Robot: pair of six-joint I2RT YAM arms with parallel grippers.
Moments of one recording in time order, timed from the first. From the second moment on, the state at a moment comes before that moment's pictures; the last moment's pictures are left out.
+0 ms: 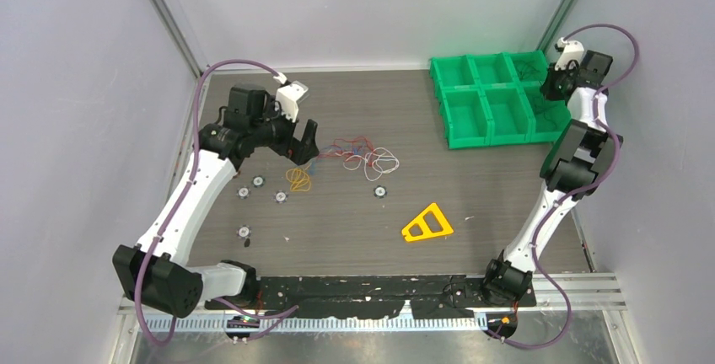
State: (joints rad) left arm -0.30 1.25 1.27 -0.72 0.40 0.19; right arm -0.49 2.22 1.90 -0.28 -0.43 -0.35
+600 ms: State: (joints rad) left arm -0.23 1.24 1.29 -0.79 0.39 0.21; right arm -0.49 1.99 2.04 -0.73 -0.50 -0.49
